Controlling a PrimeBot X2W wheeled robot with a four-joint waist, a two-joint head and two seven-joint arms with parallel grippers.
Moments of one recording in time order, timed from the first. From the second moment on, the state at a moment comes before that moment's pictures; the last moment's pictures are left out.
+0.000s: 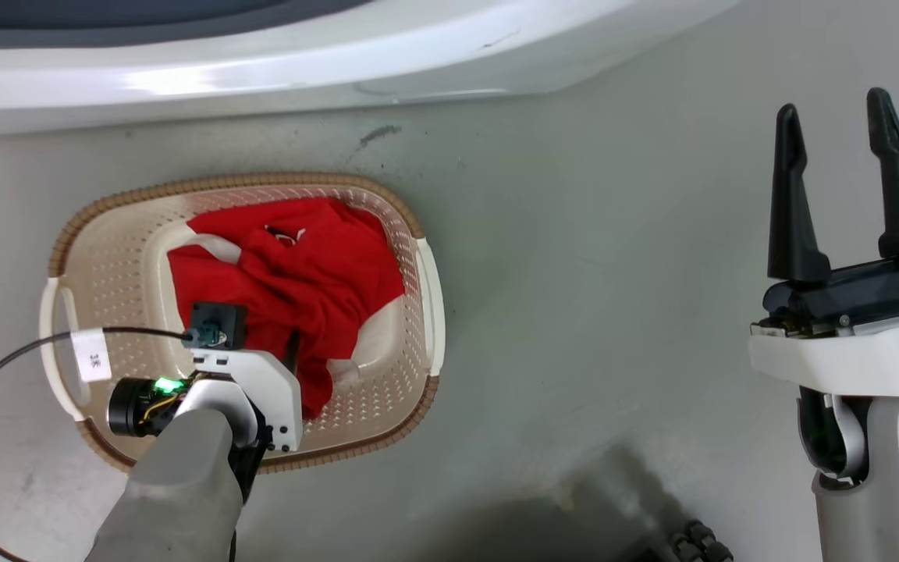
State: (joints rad) left arm -0.76 0.17 -0.41 1.28 -0.41 -0.09 -0.22; right arm -0.34 -0.05 0.01 -0.12 0.08 0.13 -0.26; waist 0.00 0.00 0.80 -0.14
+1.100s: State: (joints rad) left arm -0.28 0.08 0.00 0.37 -0.16 0.00 -0.26; right arm -0.15 -0.05 0.00 -0.05 0.04 0.13 -0.26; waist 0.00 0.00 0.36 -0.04
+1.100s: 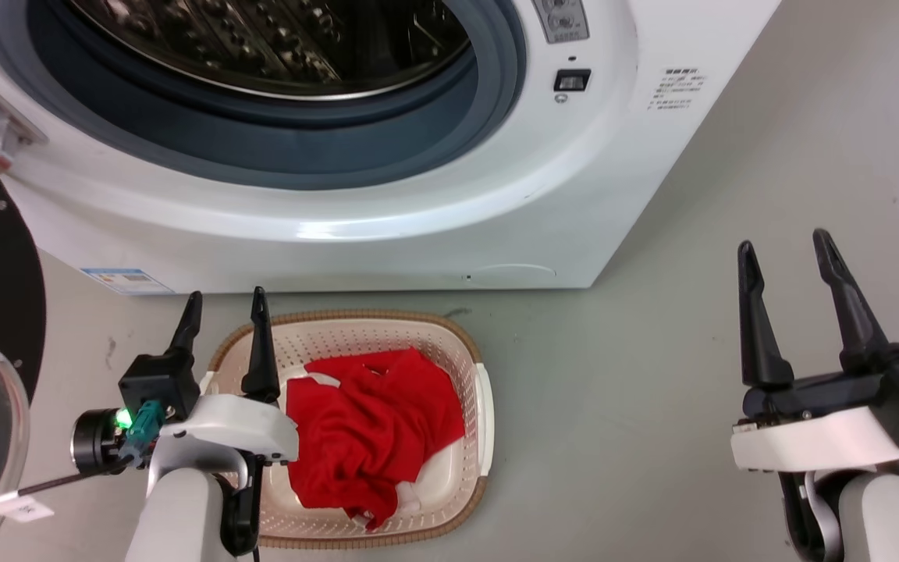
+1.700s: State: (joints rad) left arm -0.10 0.05 0.02 0.13 -0.04 0.02 -0.26; right arm -0.04 -0.05 0.00 -0.02 0.04 0.13 -0.26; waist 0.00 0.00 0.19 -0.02
